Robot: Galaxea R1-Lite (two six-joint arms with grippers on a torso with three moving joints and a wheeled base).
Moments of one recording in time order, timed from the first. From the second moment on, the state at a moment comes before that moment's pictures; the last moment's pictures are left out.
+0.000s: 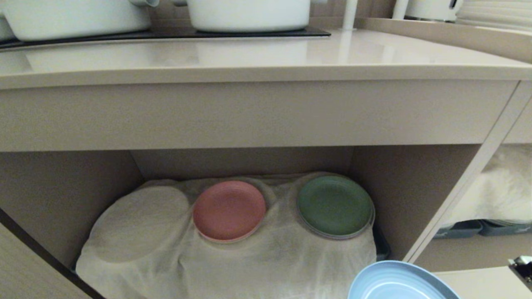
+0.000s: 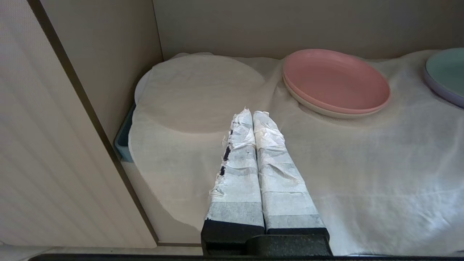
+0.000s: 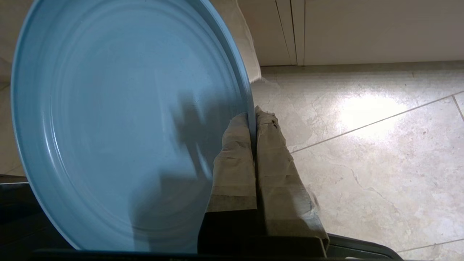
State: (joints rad) left arm 0.00 0.00 0.00 0.00 0.00 -0.05; right arm 0.30 1.02 -0.13 -0.08 0.04 0.37
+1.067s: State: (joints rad) left arm 0.00 0.00 0.00 0.00 0.00 -0.05; right arm 0.31 1.01 -0.13 -0.08 0.04 0.37
